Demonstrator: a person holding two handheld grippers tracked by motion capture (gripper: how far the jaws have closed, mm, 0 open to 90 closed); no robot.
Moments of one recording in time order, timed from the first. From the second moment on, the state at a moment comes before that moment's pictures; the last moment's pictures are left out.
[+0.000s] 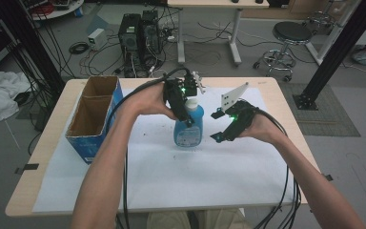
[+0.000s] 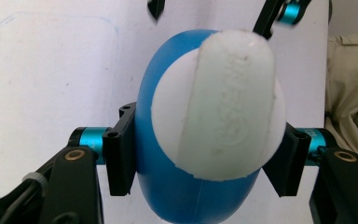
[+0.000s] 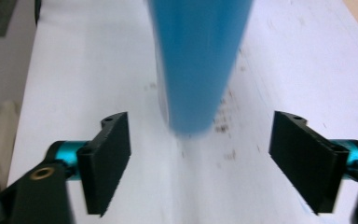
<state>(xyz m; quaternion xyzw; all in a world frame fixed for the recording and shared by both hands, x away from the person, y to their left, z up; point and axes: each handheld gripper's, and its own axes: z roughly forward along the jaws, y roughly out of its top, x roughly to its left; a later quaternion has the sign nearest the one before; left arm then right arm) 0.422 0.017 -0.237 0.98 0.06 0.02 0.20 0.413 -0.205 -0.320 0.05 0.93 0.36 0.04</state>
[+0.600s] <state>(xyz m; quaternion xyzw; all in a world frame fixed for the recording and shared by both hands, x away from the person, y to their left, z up) 0.423 0.103 -0.126 0.97 0.14 0.07 0.18 0.400 -0.280 -0.330 0.13 0.94 0.29 0.08</state>
